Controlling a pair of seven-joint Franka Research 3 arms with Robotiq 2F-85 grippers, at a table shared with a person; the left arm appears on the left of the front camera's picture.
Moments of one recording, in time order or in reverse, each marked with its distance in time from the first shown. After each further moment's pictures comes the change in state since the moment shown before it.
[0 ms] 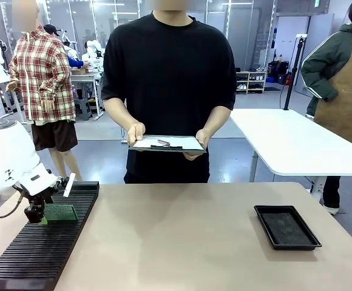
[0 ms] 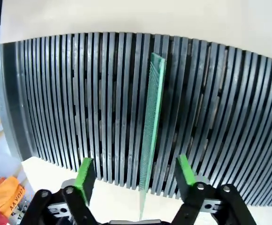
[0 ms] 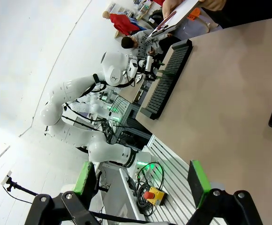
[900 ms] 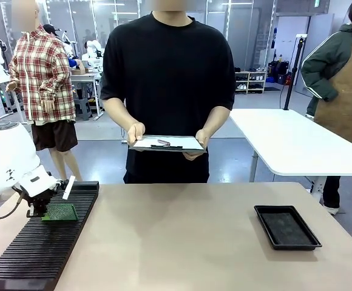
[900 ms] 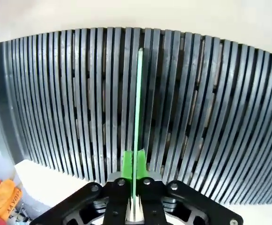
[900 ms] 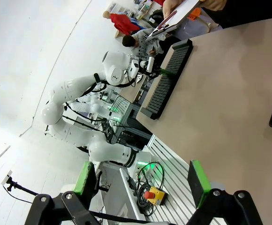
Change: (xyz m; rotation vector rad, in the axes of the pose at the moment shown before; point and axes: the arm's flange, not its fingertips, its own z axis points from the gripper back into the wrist) left arm -0.001 -0.002 -0.005 -0.039 0.008 -0.014; right arm 0.000 0.000 0.000 0.002 0.001 0.000
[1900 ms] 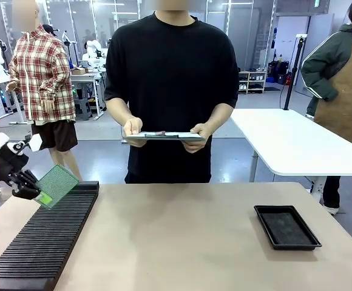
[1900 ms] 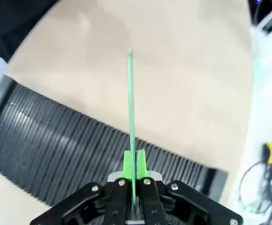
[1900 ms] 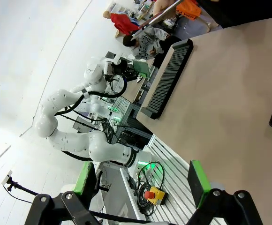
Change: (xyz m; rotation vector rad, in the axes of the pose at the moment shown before) left arm -0.040 -0.041 0.094 -0.240 -0.633 0.454; right arm 0.000 0.000 0.000 0.001 0.001 -0.002
